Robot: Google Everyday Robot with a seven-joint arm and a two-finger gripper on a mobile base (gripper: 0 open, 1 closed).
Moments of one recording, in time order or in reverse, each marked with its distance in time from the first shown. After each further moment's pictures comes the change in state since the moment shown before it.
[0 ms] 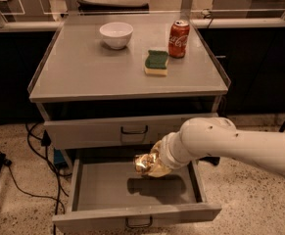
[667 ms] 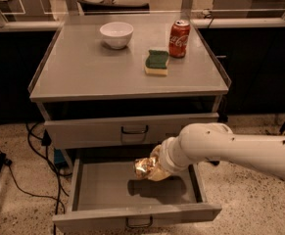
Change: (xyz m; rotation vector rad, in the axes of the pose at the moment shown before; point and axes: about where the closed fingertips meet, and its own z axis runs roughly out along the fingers) arm 0.007 0.009 0.019 -0.015 -0.007 -0.007
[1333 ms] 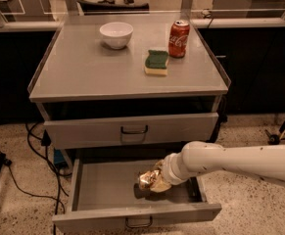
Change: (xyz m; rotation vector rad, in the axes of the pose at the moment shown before) arm 0.059 0.020 0.091 -0.062 -0.043 0.067
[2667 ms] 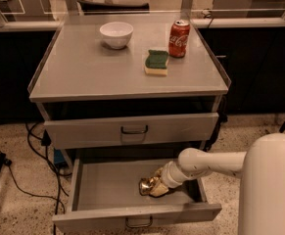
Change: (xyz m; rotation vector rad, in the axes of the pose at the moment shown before) arm 0.070 -0.013 0.116 -0.100 -0.037 0.109
